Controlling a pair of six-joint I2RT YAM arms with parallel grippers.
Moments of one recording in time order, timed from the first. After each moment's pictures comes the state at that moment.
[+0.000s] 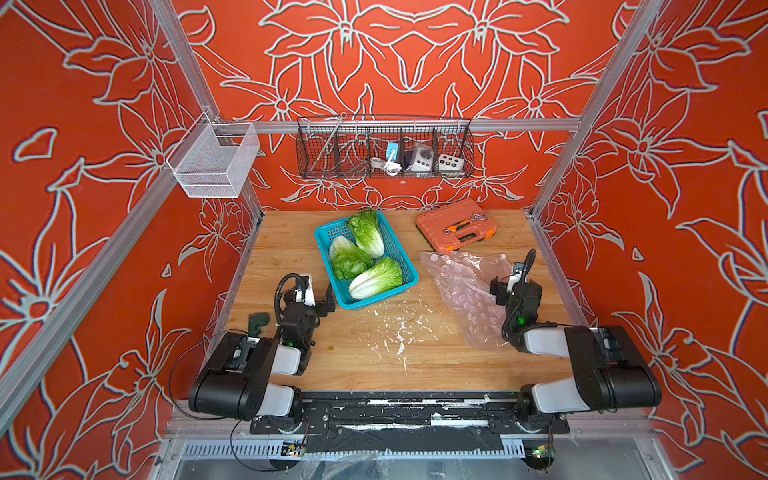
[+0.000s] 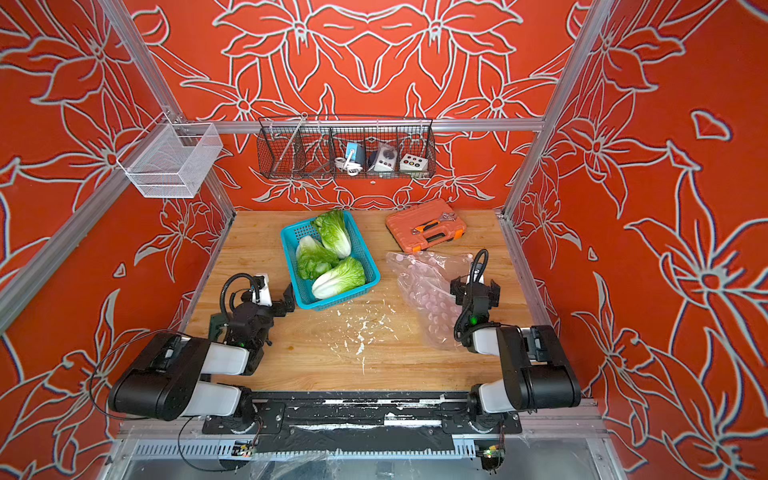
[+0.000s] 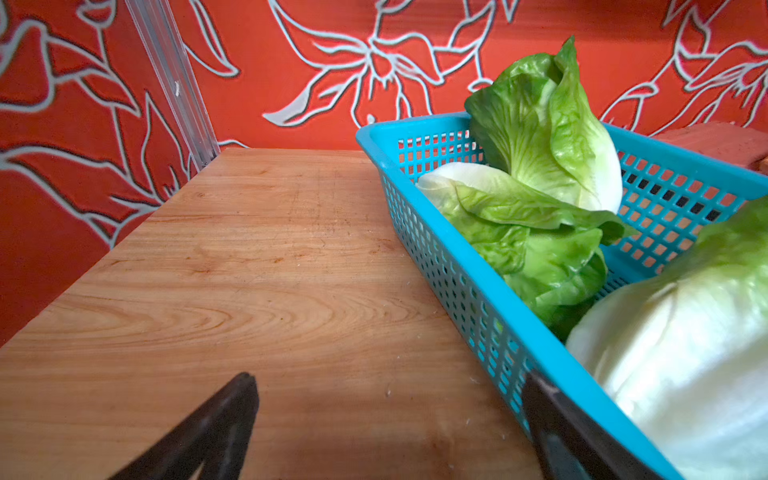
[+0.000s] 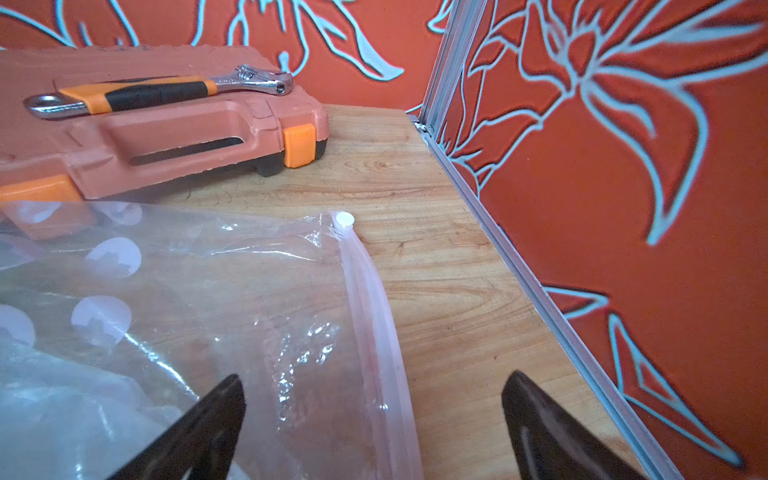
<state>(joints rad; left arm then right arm) -0.08 1.40 0.10 1.12 -0.11 -0.03 0.09 1.43 0.29 0.79 0.36 -0.08</state>
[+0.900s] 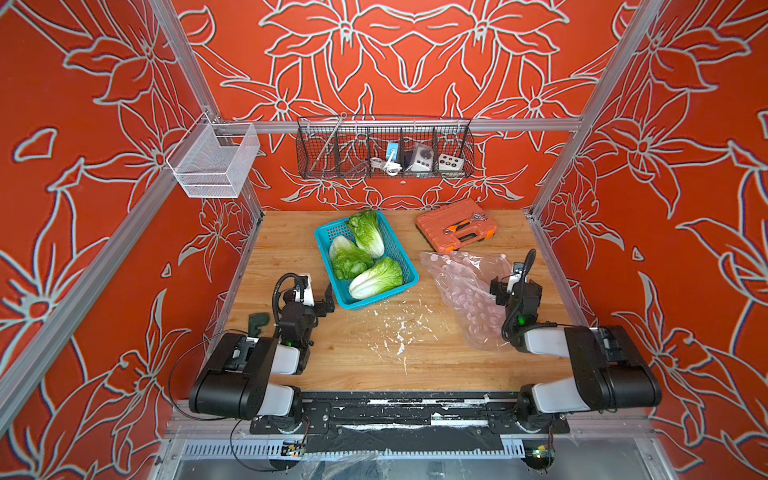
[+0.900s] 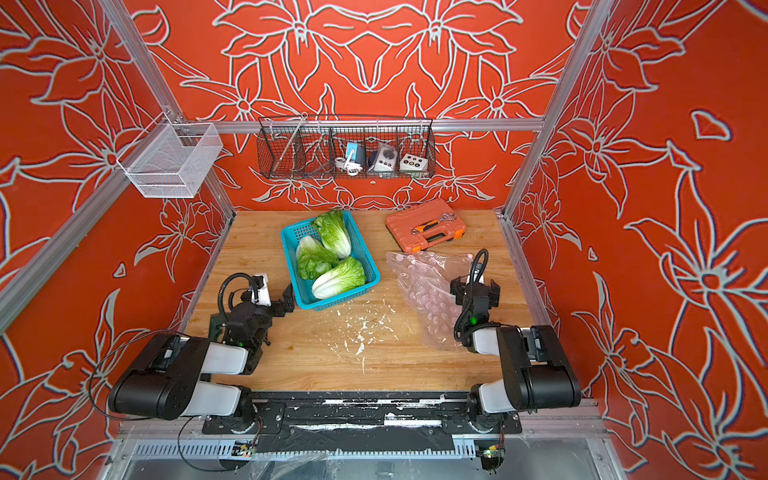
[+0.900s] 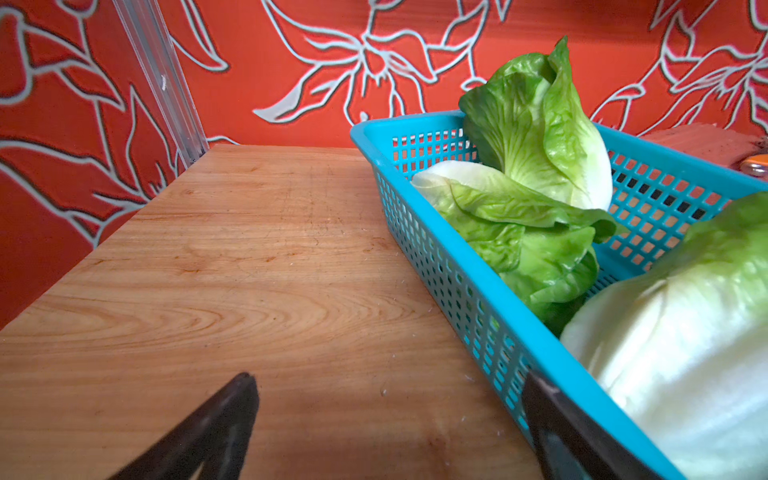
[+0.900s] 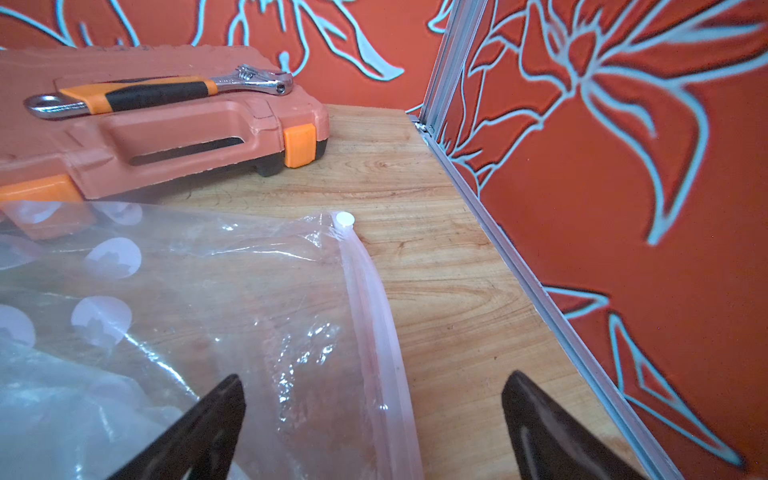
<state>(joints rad) -0.05 1.40 0.10 1.11 -0.06 -0.04 0.09 1.43 0.29 0.79 0.36 -0.08</state>
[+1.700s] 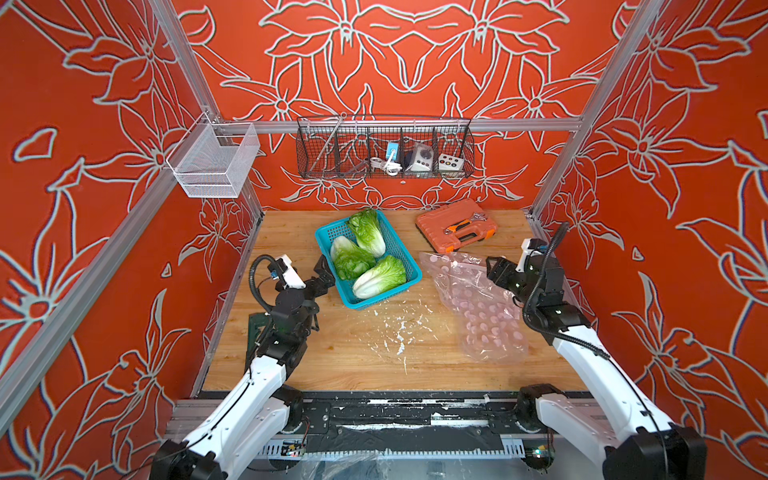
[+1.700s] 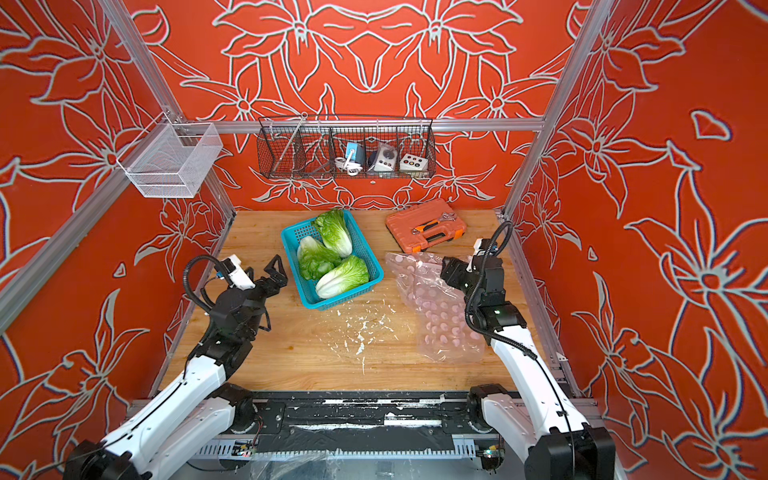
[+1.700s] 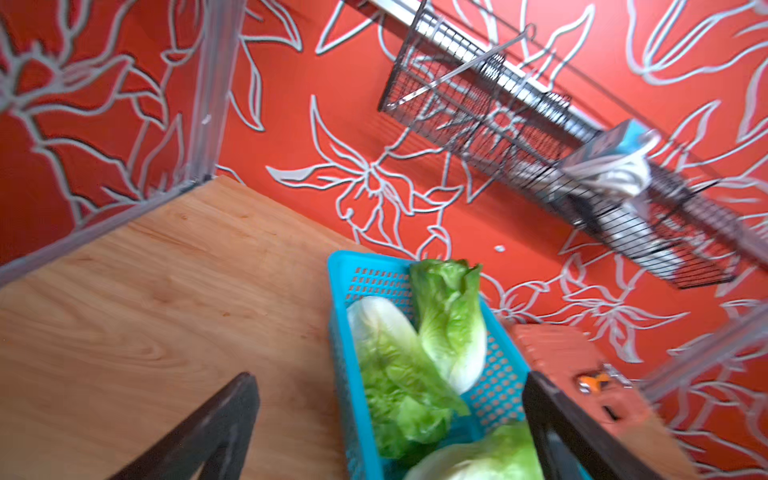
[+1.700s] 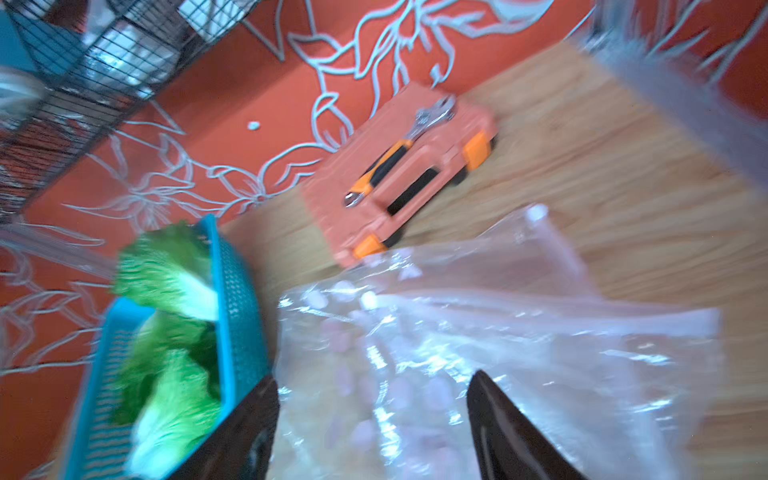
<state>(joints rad) -0.22 0.76 0.41 0.34 -0.28 -0.52 0.16 0.99 0.72 -0.21 -0.13 0.54</state>
